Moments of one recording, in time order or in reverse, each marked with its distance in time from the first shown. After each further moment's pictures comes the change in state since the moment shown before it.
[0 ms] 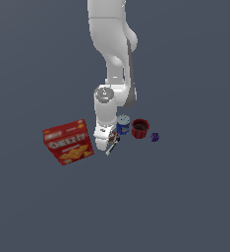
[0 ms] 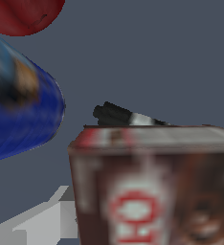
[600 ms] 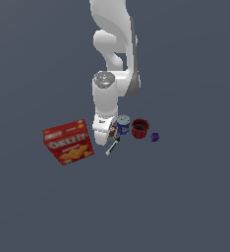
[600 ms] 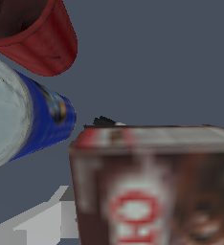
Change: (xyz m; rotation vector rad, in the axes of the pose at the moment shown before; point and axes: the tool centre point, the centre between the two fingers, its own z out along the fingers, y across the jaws) arm 0.007 0.010 -0.067 0.000 0.000 0.000
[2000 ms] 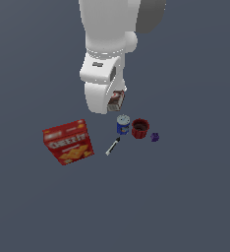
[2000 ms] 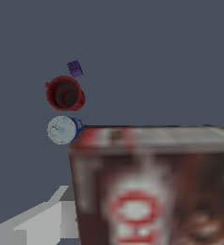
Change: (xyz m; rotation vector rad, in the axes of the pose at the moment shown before) arm 0.025 0.041 -0.233 0.000 0.000 -0.001
